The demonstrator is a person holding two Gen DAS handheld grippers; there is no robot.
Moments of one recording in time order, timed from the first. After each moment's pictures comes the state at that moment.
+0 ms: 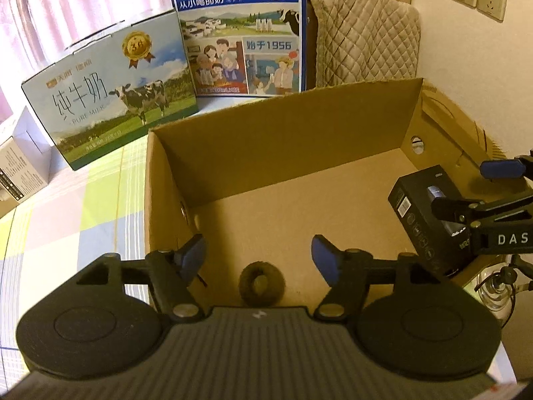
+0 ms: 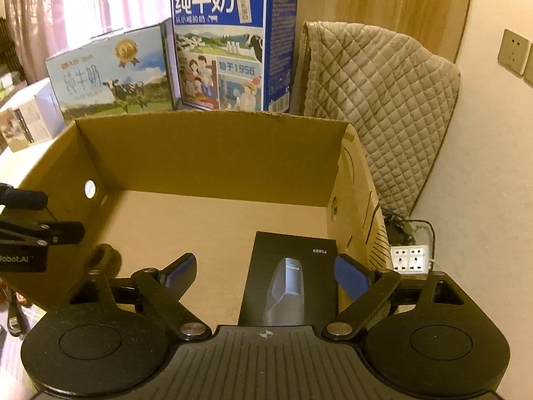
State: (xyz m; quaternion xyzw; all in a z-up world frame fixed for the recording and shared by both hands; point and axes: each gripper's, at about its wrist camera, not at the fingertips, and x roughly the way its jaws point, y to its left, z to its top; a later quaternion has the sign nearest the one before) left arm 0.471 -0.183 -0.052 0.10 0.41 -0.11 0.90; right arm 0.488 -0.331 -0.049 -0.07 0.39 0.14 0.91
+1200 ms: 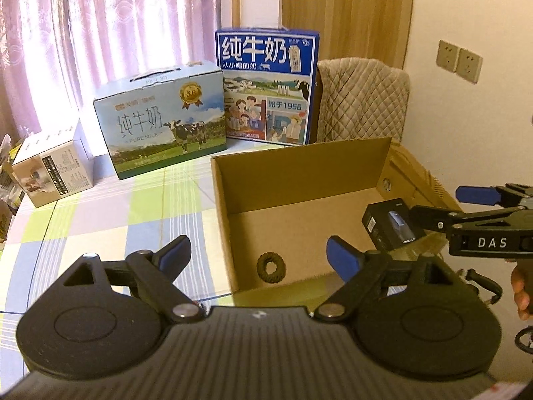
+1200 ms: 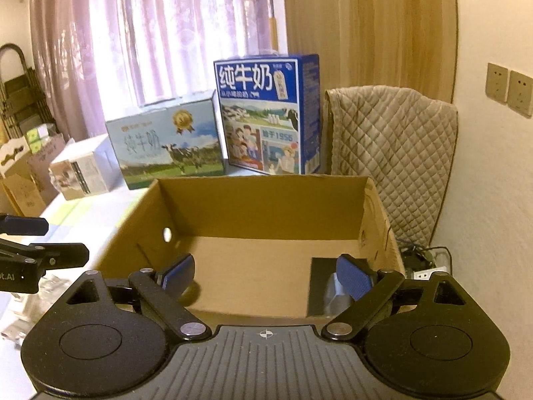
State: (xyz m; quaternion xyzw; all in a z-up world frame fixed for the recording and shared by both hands) left arm 0.354 -0.126 0.025 0.04 0.34 -0.11 0.94; right arm 0.386 -0.306 0.024 0.00 0.31 0.18 0.94
